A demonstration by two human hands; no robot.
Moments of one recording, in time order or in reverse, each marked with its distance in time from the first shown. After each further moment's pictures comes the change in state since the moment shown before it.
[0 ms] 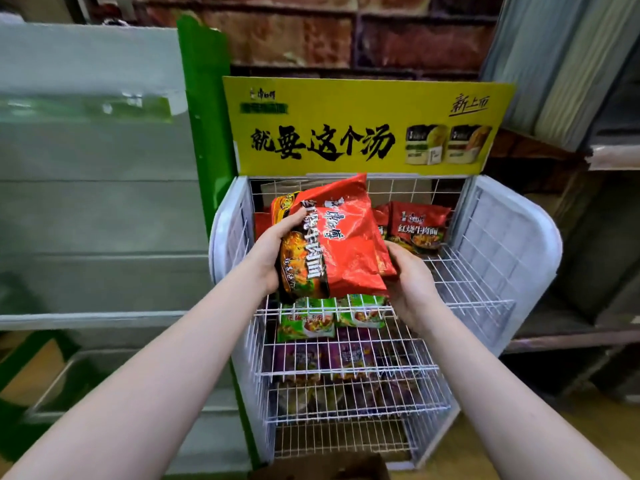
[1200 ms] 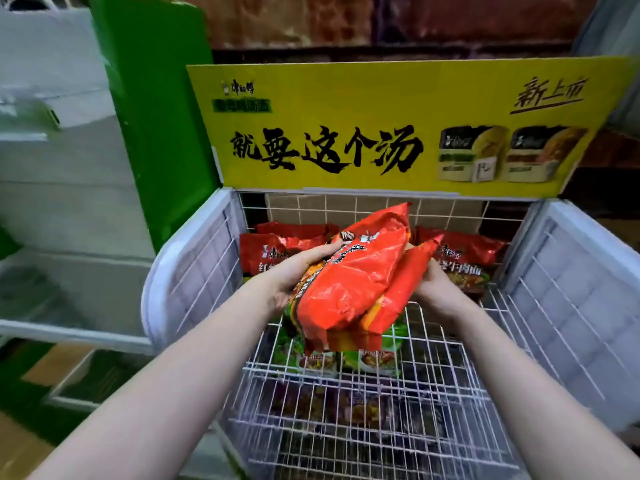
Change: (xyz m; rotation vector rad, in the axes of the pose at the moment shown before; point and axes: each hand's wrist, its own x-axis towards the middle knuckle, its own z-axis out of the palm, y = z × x) left_hand 0.146 -0.013 0.034 0.053 -0.008 -0.313; right_hand 0.179 -0.018 -0.081 -0.385 -0.483 -0.155
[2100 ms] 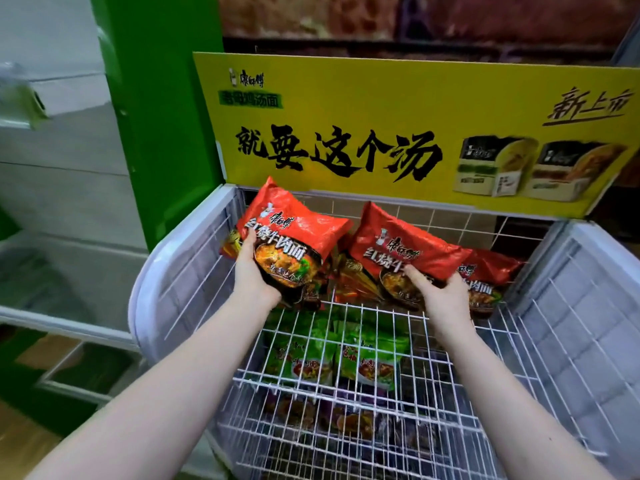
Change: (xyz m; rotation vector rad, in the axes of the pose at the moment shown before) left_hand 0.022 -0.005 -0.047 -0.768 0.383 0.430; right_hand 0.030 0.044 -0.013 -0.081 0.611 0.138
